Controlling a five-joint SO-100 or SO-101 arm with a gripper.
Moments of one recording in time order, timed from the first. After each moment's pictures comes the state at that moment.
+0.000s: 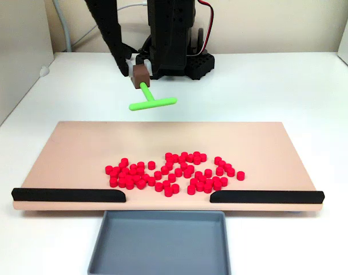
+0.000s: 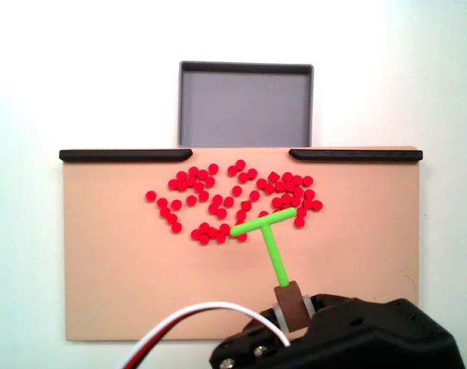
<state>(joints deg) 10.5 86.4 78.0 95.8 -117.5</state>
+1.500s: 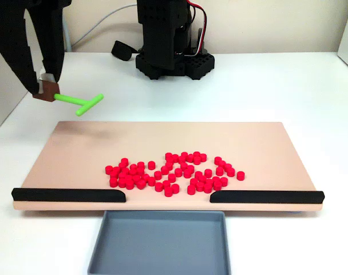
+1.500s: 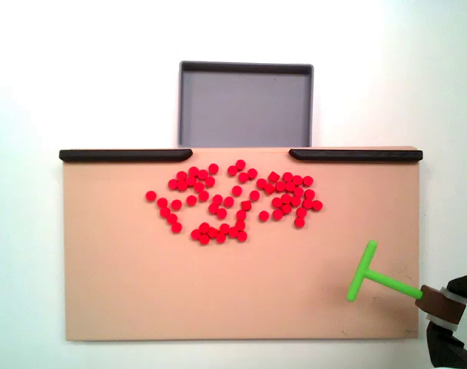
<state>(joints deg) 29.5 72.8 66.0 95.4 -184.2</state>
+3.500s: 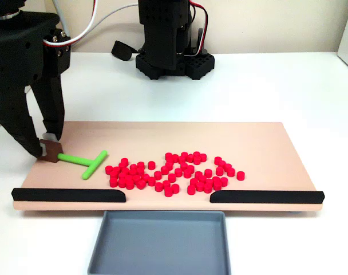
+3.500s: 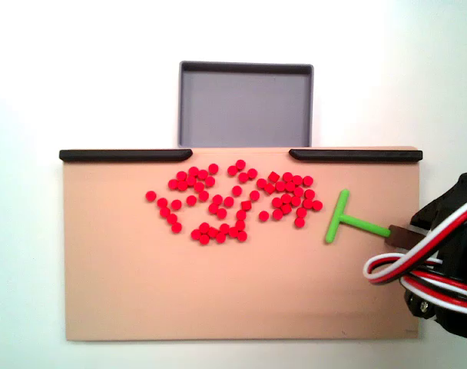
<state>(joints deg) 25.8 51.9 50.5 93.2 -184.2</state>
